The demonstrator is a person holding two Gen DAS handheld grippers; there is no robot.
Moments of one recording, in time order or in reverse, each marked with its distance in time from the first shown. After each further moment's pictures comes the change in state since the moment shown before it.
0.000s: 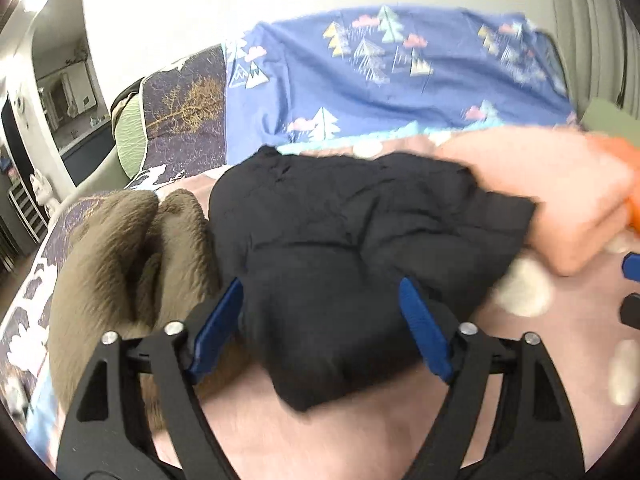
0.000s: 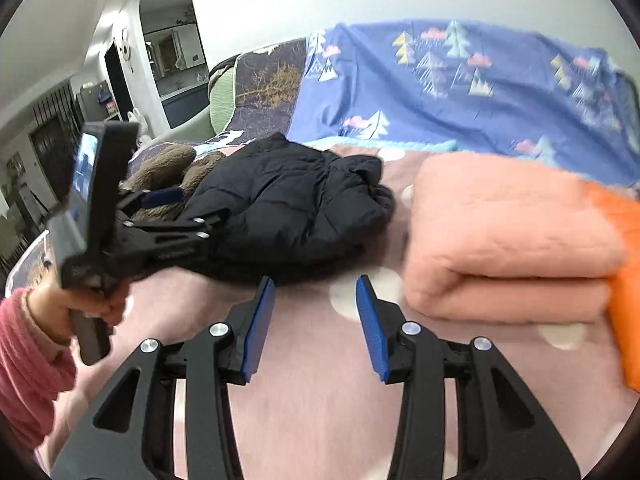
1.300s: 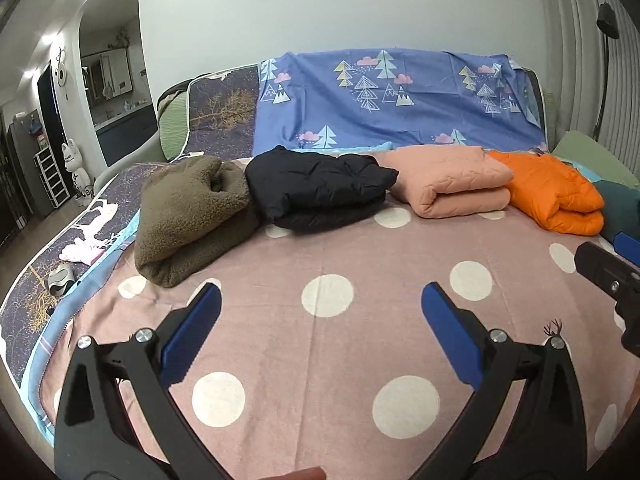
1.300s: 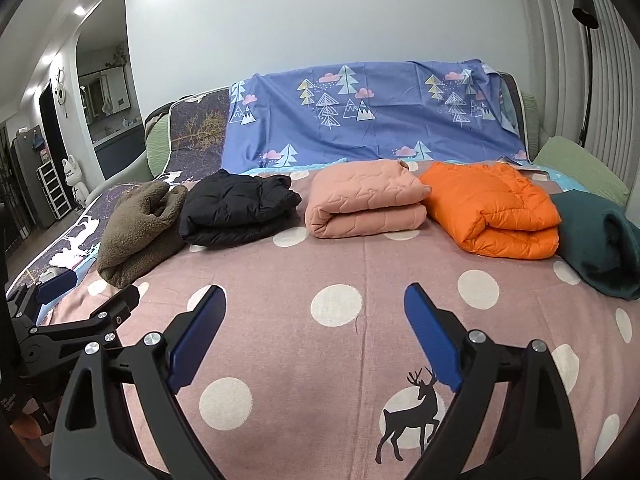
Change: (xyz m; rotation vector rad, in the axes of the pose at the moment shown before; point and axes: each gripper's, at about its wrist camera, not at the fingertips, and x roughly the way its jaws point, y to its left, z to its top) left arm -0.265 -0.076 -0.104 -0.104 -0.040 0.053; right arm -0.221 0.035 -0.084 0.181 -0.096 -0.255
